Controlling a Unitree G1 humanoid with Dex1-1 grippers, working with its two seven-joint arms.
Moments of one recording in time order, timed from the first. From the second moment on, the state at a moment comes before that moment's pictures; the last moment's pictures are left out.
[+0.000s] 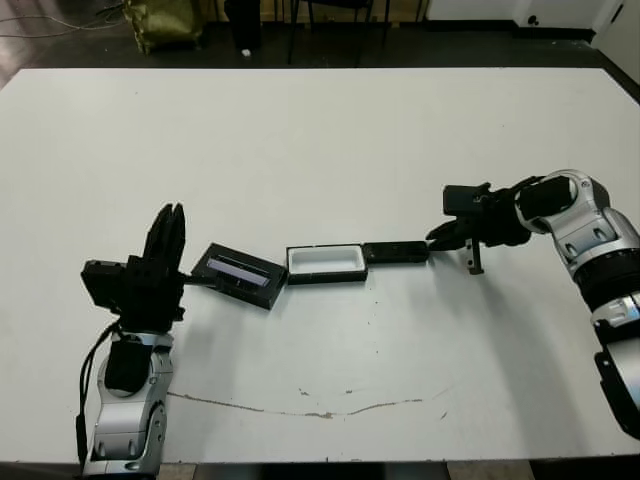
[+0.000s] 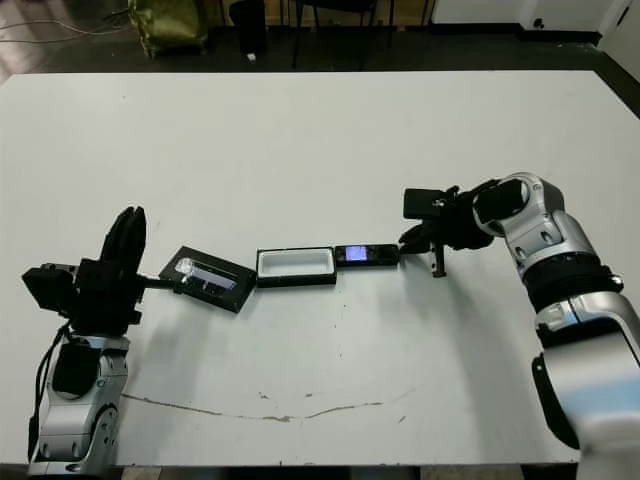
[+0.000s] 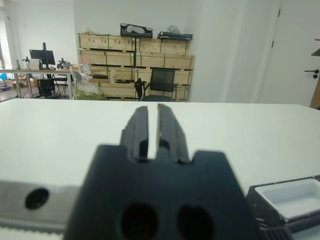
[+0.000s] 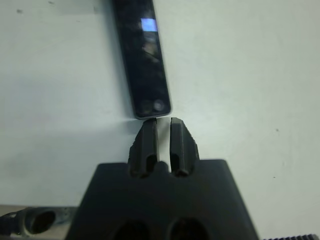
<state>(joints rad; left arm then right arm) 0.04 0.13 0.08 -0.07 -0.16 -0.30 -0.14 -0.85 -0.65 0.37 0.78 -0.25 -0.14 1.29</state>
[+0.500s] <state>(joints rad) 0.04 0.13 0.08 -0.08 -0.15 -0.30 -0.14 -0.76 -0.68 0.34 0.64 -0.19 -0.03 1.32</state>
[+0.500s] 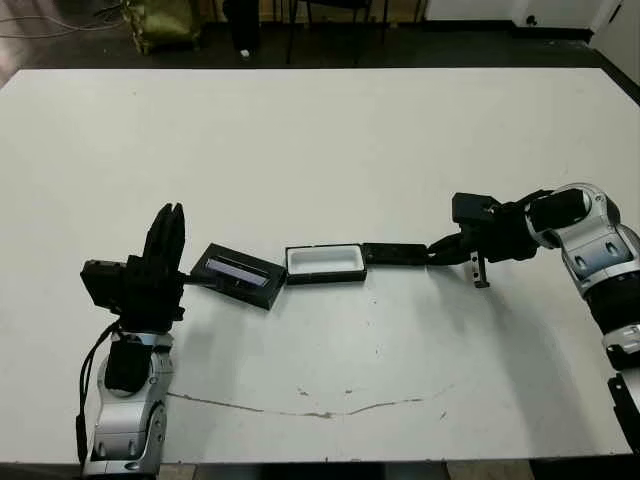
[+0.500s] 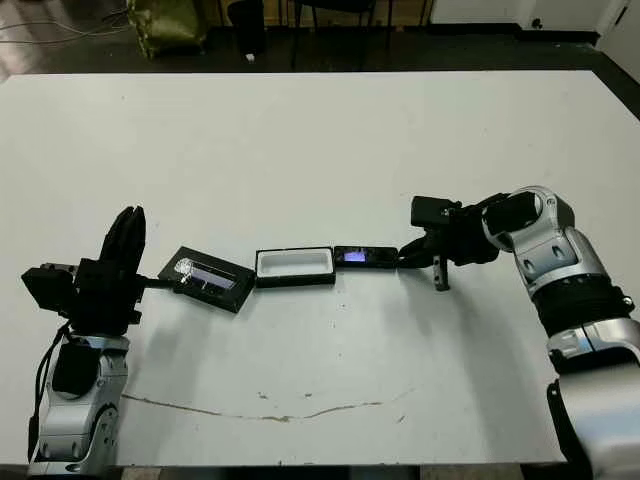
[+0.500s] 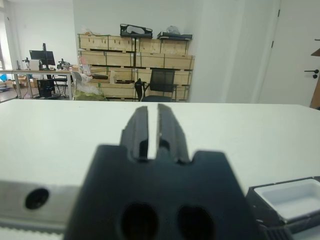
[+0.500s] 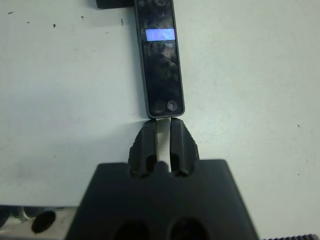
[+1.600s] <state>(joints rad) 0.04 0.13 0.08 -0.08 -0.16 -0.30 -0.14 -0.66 -0.78 0.33 0.20 -0.07 0.22 1.42</state>
